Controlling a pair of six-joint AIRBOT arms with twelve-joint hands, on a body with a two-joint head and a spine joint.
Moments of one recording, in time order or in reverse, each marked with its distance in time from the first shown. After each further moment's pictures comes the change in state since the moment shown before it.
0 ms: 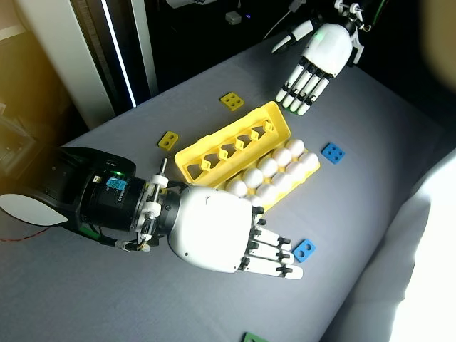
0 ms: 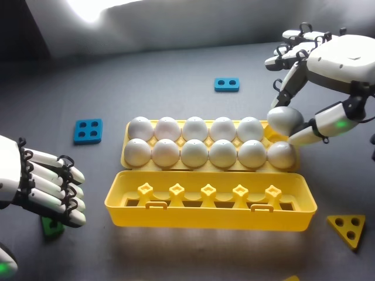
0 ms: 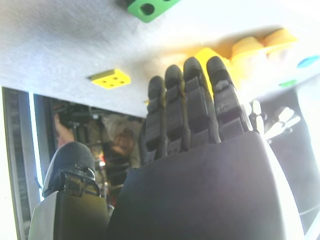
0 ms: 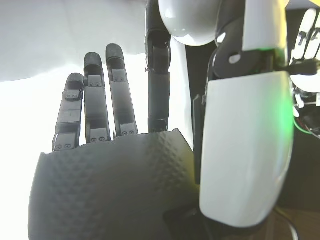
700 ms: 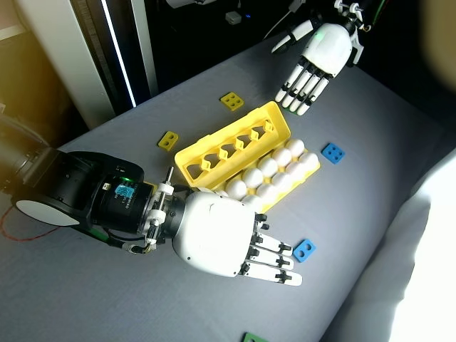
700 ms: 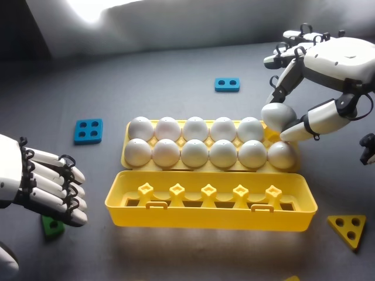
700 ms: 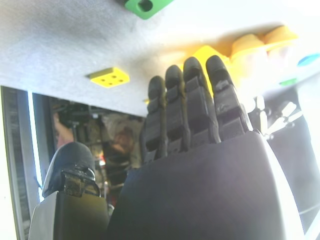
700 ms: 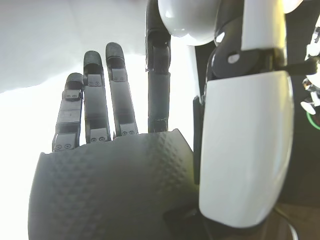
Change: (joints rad) left arm -0.008 0.000 -0.003 0.000 0.000 -0.003; right arm -0.017 -0.035 0.026 0.111 0.011 -0.002
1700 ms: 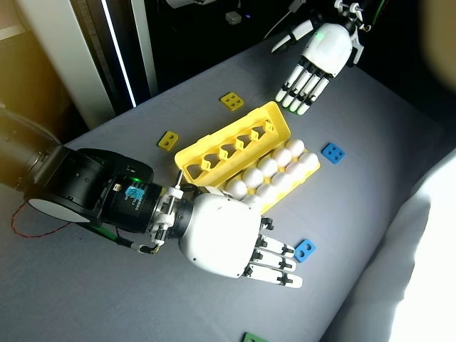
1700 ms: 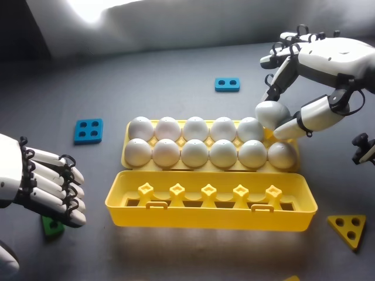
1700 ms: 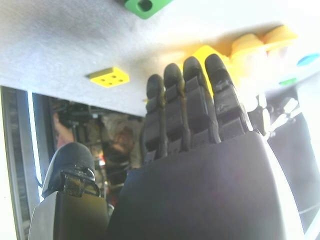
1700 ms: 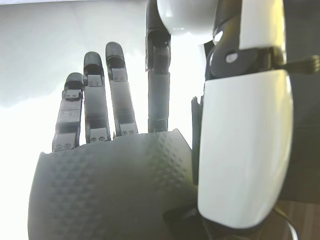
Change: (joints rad) left arm -0.001 0.000 0.000 0.000 0.000 0.000; right arm 0.037 -0.018 0.007 0.039 -0.056 -0.003
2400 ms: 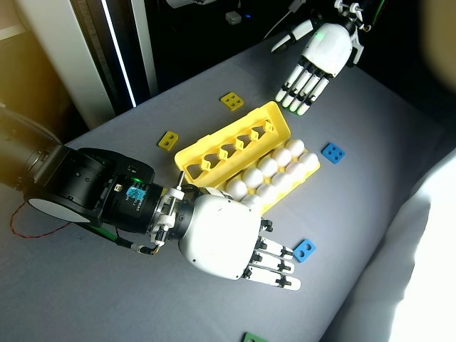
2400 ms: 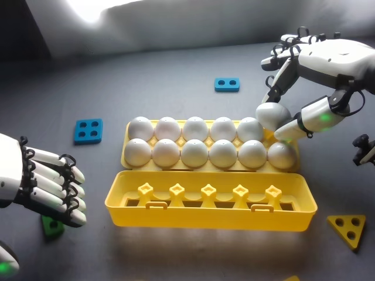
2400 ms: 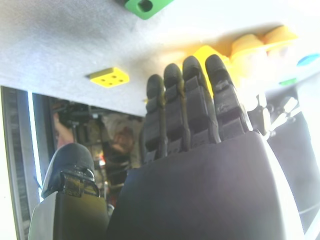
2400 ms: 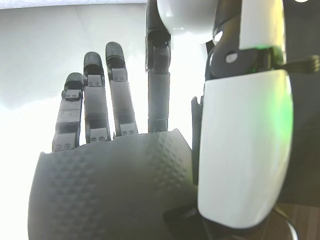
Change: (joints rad) left arm 0.000 0.000 0.000 0.000 0.000 0.000; right arm 0.000 0.000 0.000 0.003 -0.014 0.000
